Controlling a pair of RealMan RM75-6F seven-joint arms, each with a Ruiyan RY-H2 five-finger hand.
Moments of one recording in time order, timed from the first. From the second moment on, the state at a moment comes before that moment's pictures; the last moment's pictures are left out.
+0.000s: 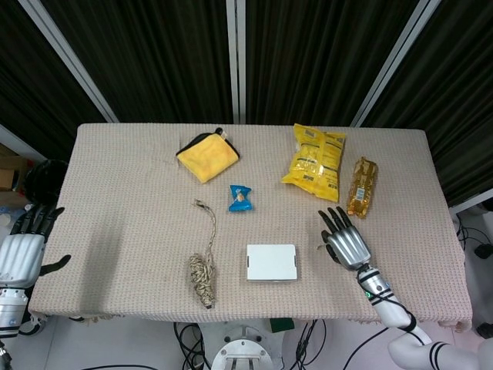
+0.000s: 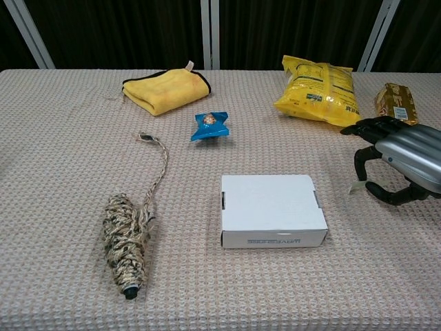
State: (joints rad) left arm -0.11 -1.13 -0.05 -1.58 1.48 1.48 0.08; right arm 0.40 -1.63 0.01 -1.17 -1.57 1.18 -0.27
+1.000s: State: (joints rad) left arm -0.10 -1.13 -0.05 -1.57 1.47 1.48 0.08; right arm 0.45 -1.53 0.02 -1.44 -1.70 1.28 -0.28
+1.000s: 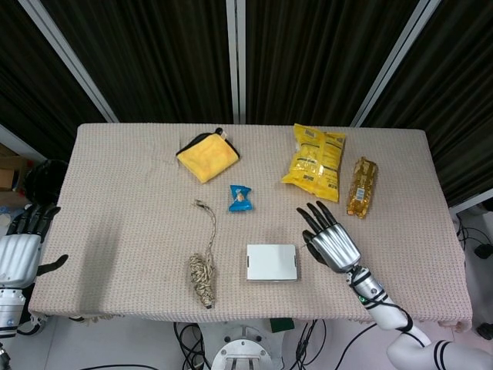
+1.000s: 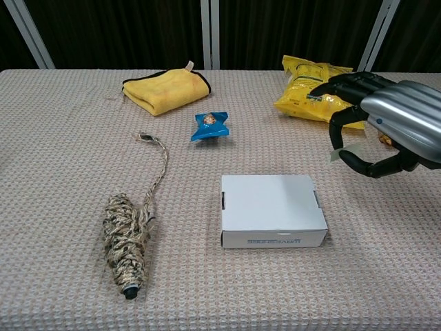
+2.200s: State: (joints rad) left arm -0.10 -1.14 -0.06 -1.52 1.44 1.45 0.02; right arm 0.57 -1.58 0.02 -1.60 -1.58 1.02 -0.52
